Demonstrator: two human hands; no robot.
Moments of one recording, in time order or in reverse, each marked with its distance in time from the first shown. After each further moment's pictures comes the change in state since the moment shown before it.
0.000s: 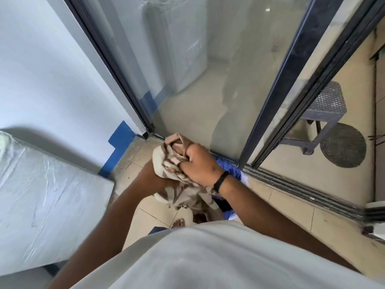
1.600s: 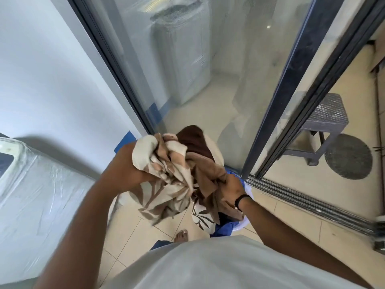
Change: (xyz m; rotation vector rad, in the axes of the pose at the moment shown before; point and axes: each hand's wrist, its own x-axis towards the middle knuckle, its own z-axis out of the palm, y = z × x) left_hand -0.038 0.049 -0.083 0.059 0.185 0.367; right_hand -0.042 0.137 -0.015 -0.242 0.138 0.526
